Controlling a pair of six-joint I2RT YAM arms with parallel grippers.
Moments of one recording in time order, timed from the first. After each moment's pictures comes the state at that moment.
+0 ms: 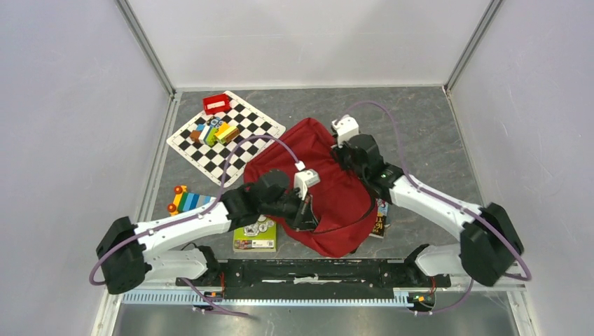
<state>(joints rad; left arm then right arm) -0.97 1.13 0.73 -0.17 0.45 -0.48 0.67 1.28 0.80 0.06 0.27 -0.01</state>
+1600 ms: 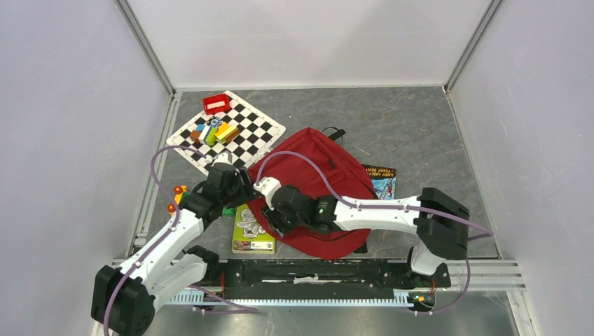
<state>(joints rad) -0.41 0.90 0.55 -0.43 -0.09 -0.70 1.25 1.64 1.07 -0.16 0.08 0.32</state>
